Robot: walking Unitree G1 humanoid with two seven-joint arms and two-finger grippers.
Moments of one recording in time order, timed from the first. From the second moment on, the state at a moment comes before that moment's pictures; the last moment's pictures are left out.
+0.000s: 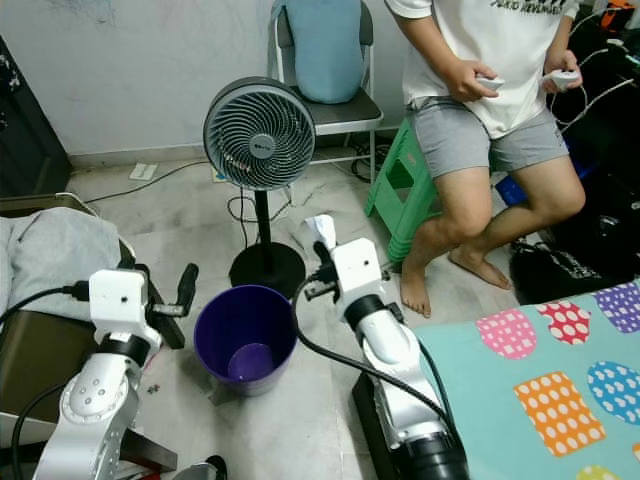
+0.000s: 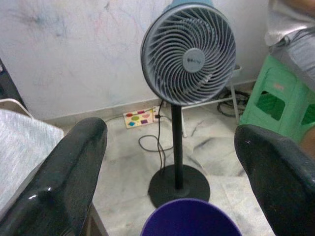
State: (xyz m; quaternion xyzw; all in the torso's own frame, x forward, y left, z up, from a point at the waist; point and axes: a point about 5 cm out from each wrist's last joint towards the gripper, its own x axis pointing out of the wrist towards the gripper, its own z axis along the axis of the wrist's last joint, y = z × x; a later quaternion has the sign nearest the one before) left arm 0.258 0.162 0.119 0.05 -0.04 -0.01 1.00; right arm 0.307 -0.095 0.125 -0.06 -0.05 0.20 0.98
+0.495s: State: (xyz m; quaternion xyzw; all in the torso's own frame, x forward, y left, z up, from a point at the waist) left arm 0.268 0.159 0.127 0.05 -0.05 -0.03 1.00; right arm 0.310 -0.097 0.128 -0.05 -0.07 0.18 0.98
